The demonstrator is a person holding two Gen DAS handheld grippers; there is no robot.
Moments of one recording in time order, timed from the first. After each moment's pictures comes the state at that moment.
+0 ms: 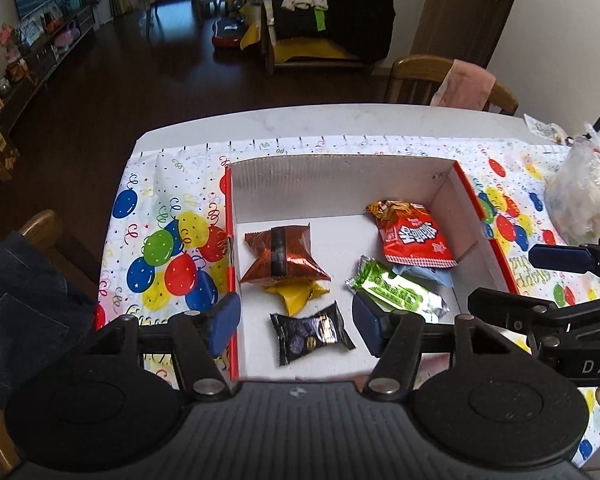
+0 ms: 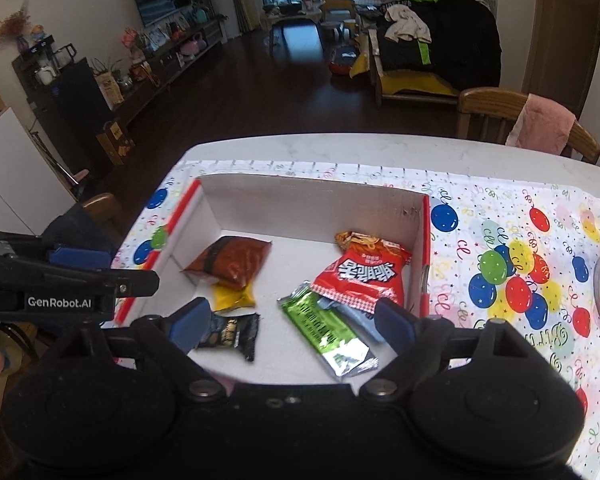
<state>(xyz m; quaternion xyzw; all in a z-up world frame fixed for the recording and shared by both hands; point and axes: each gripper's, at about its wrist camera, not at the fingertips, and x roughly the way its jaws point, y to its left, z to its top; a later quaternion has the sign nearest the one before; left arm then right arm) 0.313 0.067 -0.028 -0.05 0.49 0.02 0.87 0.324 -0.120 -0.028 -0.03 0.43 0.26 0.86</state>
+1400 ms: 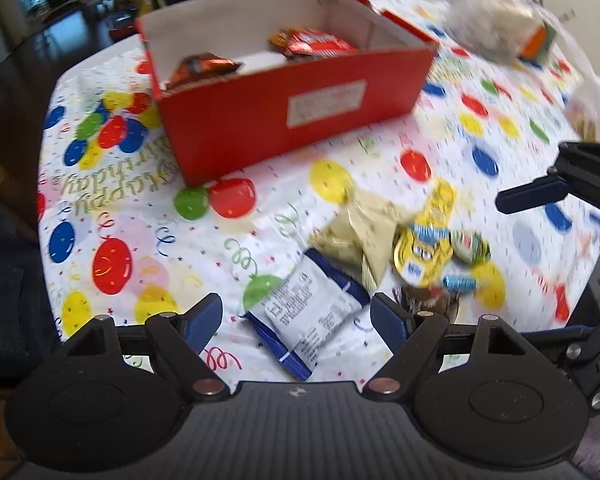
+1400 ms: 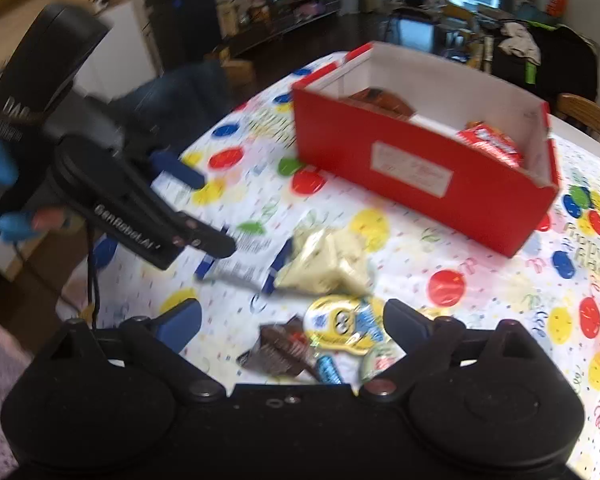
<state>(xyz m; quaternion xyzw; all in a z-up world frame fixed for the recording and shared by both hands) 0.158 0.053 -0.129 0.06 0.53 -0.13 0.84 0.122 -0.116 -0.118 -0.16 0.42 0.40 0.80</state>
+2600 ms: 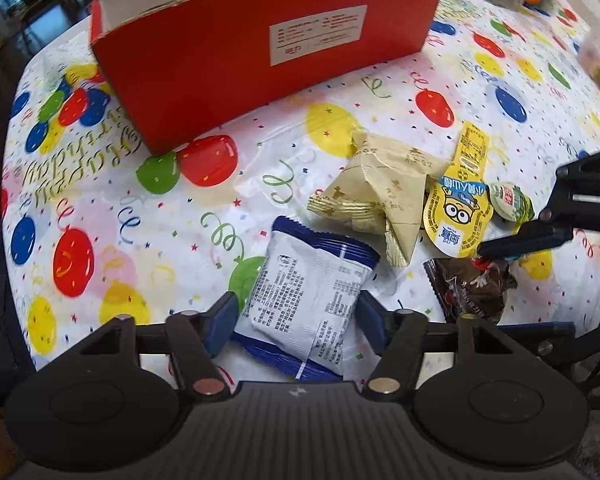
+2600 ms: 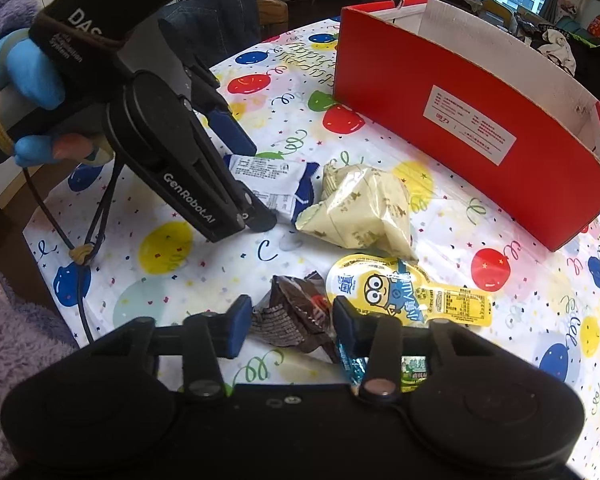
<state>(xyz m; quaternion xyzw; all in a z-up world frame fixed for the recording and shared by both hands) 0.173 0.040 -0.182 0.09 0.56 -0.13 0.81 0.116 -0.092 -0.164 -0.23 0.44 0.40 0.77</state>
